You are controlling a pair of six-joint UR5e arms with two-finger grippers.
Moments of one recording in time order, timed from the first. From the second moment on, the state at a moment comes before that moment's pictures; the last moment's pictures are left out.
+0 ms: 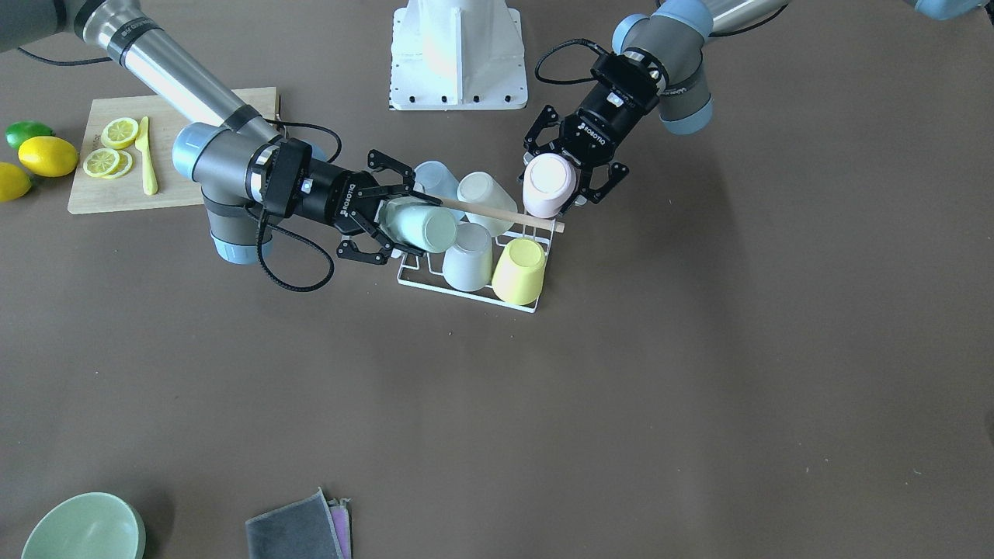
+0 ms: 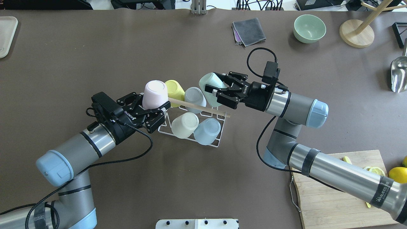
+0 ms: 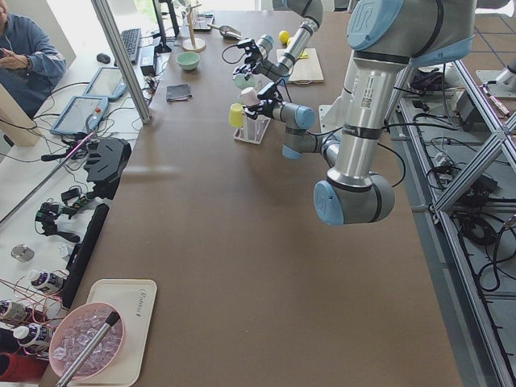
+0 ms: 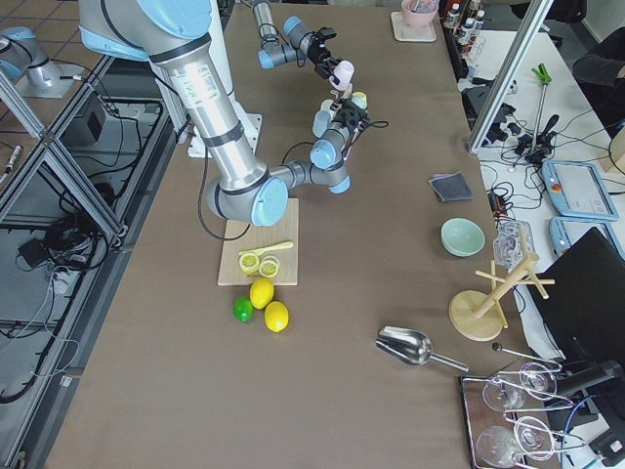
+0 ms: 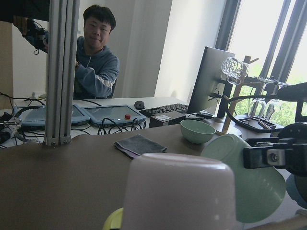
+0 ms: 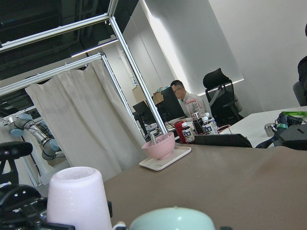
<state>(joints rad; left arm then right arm) -0.34 -1.89 -1.67 -3.02 -1.12 -0.63 0.56 -0.96 1.11 0.52 1.61 0.80</state>
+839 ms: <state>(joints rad) -0.34 -1.88 -1.68 -3.03 -1.12 -0.62 0.76 -0.95 1.15 0.28 1.67 0.80</state>
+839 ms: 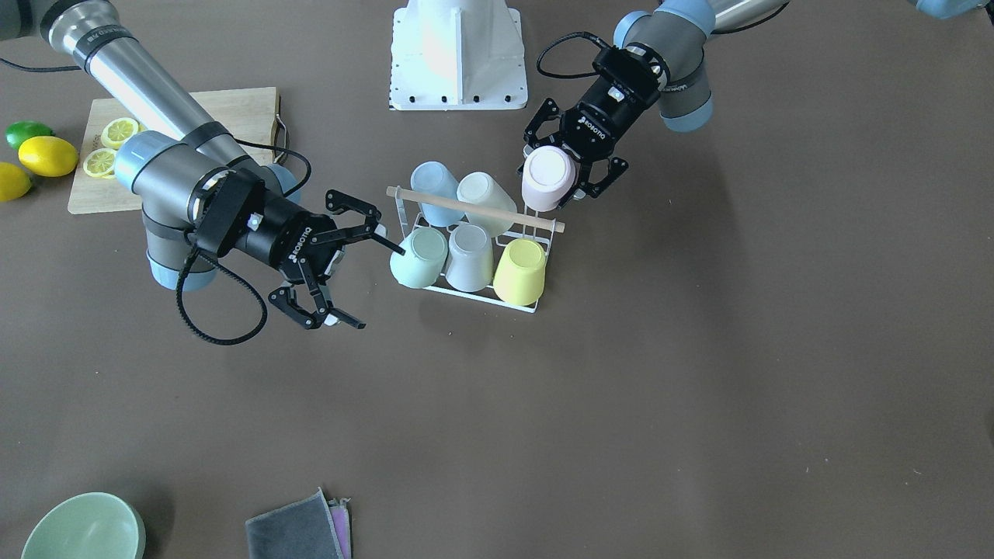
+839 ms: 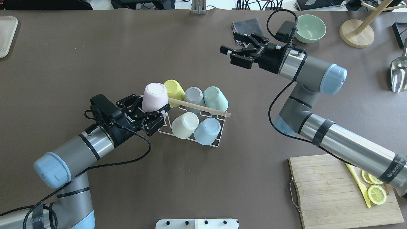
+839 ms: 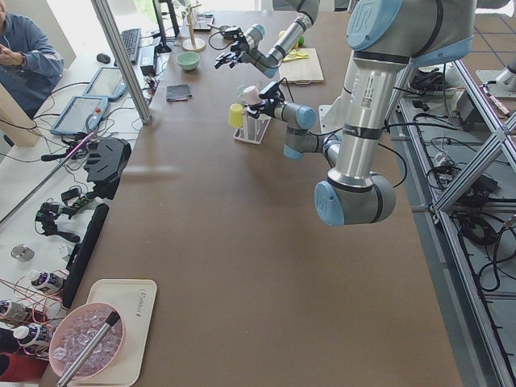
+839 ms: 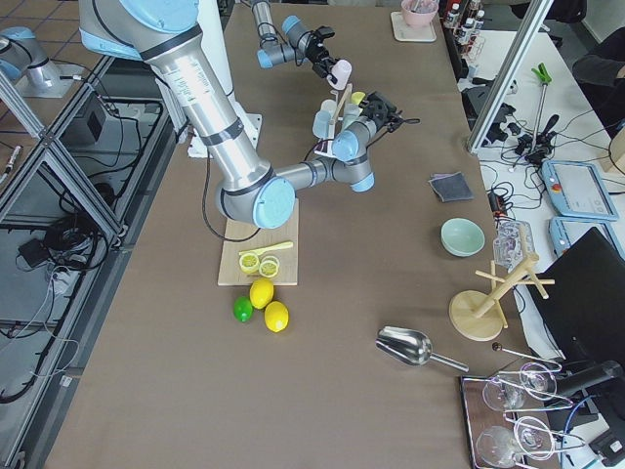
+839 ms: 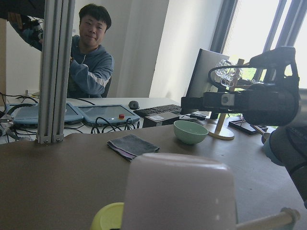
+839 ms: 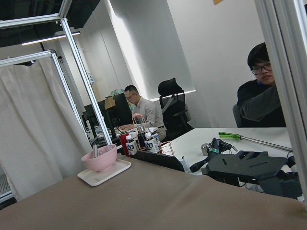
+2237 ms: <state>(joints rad) -0.31 -1.89 -1.64 -3.02 -1.12 -0.63 0.98 -1.21 1.82 -1.42 1.86 0.59</state>
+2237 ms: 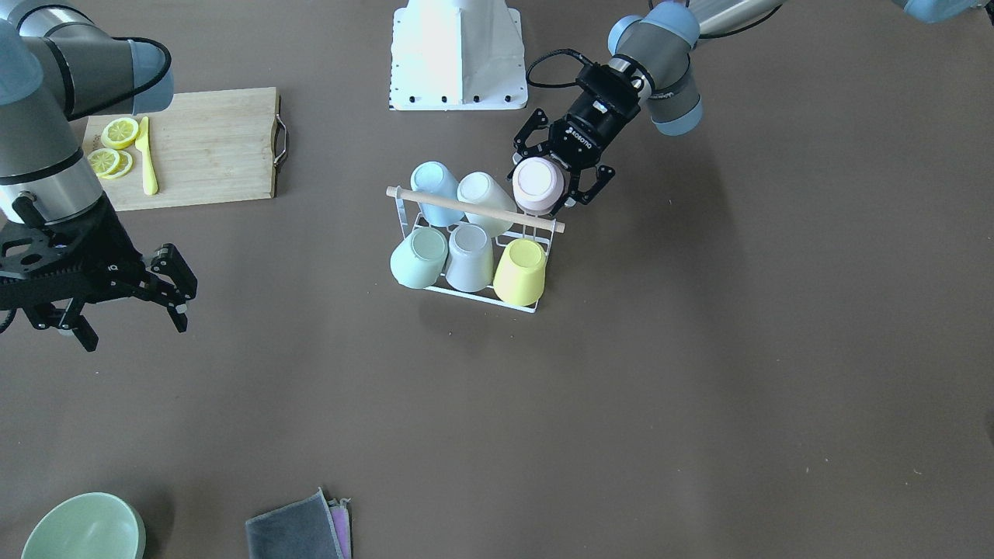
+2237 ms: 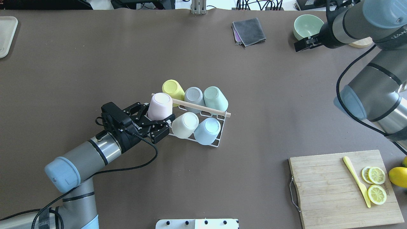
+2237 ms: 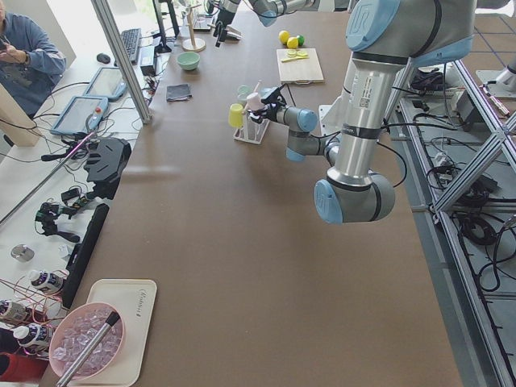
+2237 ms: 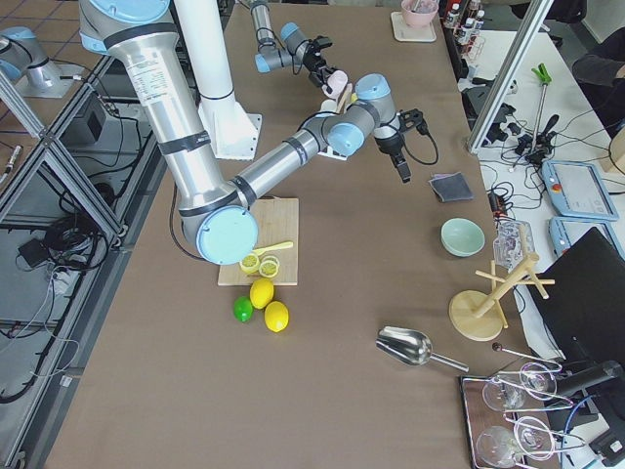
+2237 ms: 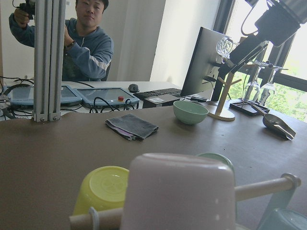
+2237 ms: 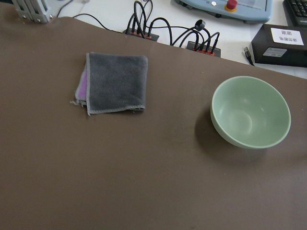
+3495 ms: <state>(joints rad) -0.37 -1.51 -1.86 -2.84 -1.48 -0.64 1.48 -1.54 1.59 -1.65 2.26 -0.01</state>
